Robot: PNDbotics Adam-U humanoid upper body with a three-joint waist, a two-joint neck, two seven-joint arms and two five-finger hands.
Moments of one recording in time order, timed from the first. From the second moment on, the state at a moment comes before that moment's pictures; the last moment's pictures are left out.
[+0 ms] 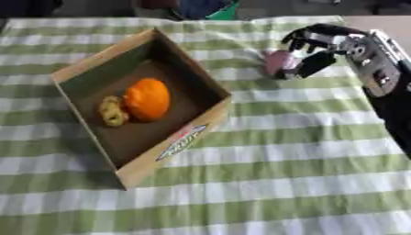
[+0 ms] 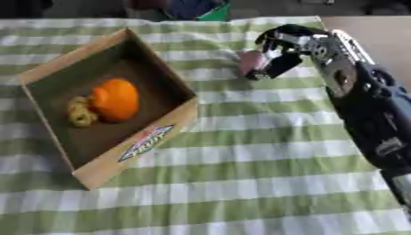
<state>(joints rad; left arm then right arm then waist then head) -0.21 0.11 0.09 -1.98 -0.06 -0.14 0.26 -1.00 -0.59 0.15 -0.97 0.76 -0.07 0.54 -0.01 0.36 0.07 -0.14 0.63</state>
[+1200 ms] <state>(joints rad) -0.21 0.11 0.09 -1.98 -0.06 -0.14 0.25 -1.00 -0.57 0.16 -1.00 0.74 -0.04 0.41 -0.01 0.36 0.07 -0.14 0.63</state>
